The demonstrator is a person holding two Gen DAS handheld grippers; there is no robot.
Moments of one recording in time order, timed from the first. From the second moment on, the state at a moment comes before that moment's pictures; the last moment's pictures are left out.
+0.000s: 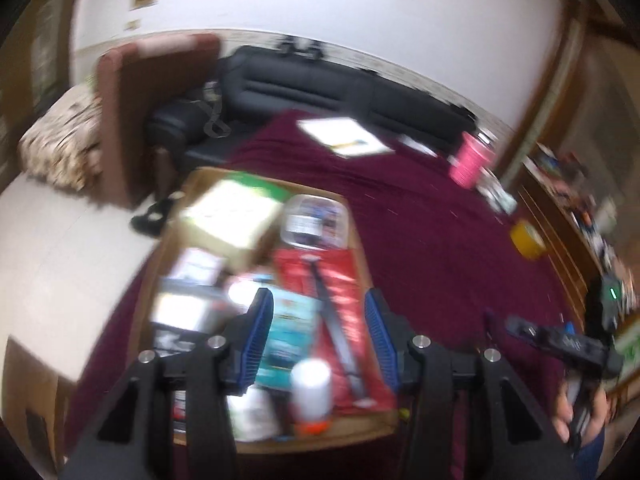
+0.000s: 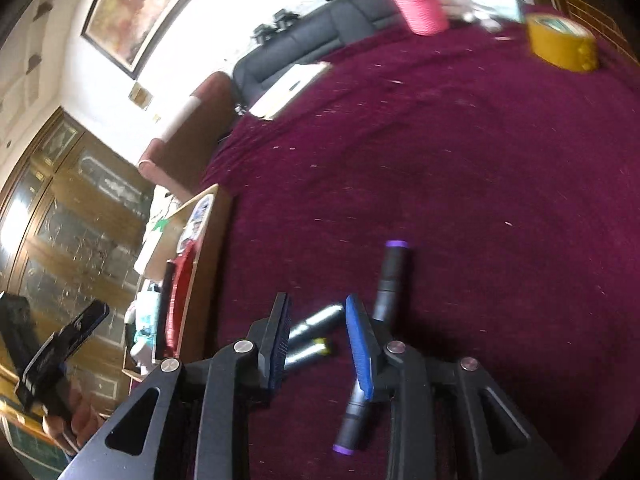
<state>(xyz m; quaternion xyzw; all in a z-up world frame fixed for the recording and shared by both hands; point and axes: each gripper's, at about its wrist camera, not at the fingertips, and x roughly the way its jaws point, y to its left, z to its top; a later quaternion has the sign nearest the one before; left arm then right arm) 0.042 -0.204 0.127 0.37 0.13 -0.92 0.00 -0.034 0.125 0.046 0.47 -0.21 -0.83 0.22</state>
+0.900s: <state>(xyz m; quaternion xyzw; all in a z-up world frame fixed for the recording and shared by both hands) 0.063 -0.041 0.038 0.47 -0.19 -0.85 -0.18 -0.037 0.134 0.034 0.47 -0.19 -0.84 0.20</state>
